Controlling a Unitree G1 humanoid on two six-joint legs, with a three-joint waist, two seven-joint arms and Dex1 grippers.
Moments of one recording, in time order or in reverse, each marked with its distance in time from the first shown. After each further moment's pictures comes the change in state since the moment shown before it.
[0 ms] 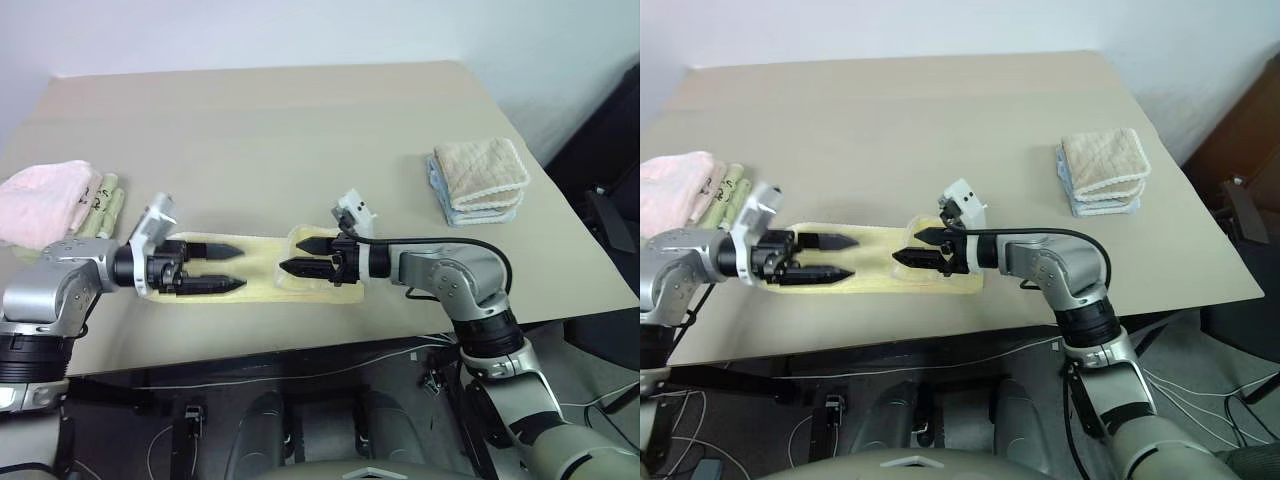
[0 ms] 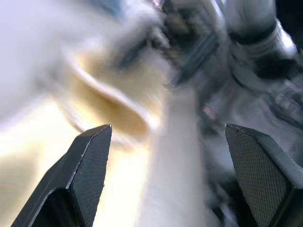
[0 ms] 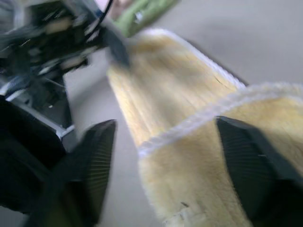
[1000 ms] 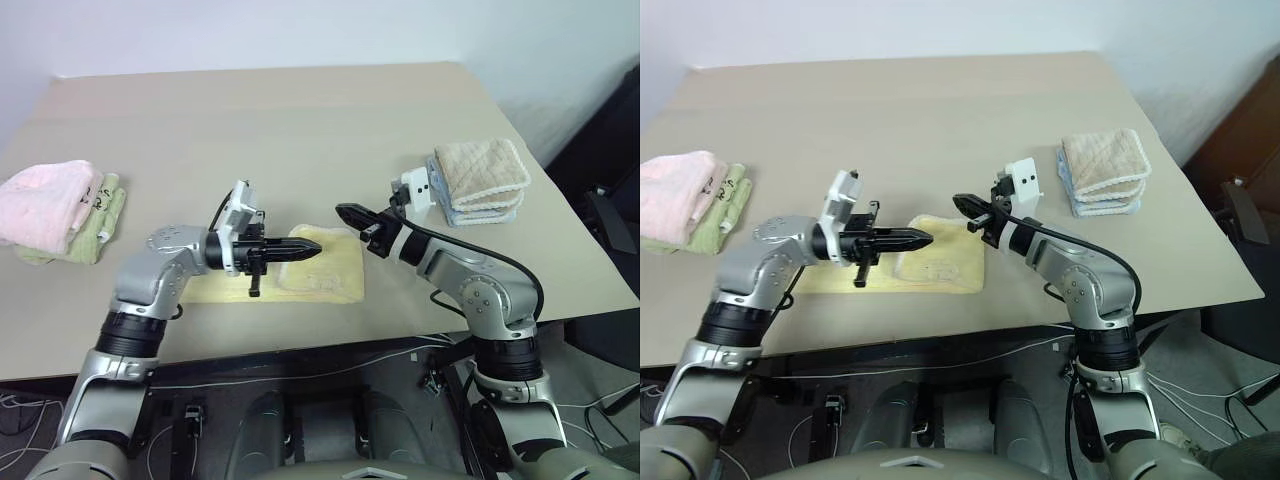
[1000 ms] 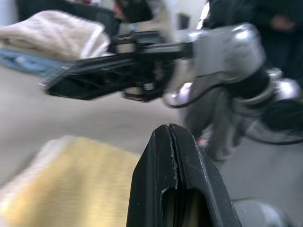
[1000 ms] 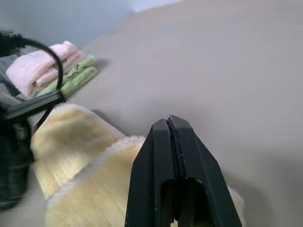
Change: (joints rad) left arm -0.168 -0.302 -0.270 0.102 0.147 -0.238 0.100; right arm 0.153 0.058 -0.177 -0.056 -0.037 -0.208 -0.264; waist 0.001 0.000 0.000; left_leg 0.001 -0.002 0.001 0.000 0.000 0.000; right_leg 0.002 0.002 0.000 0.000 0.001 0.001
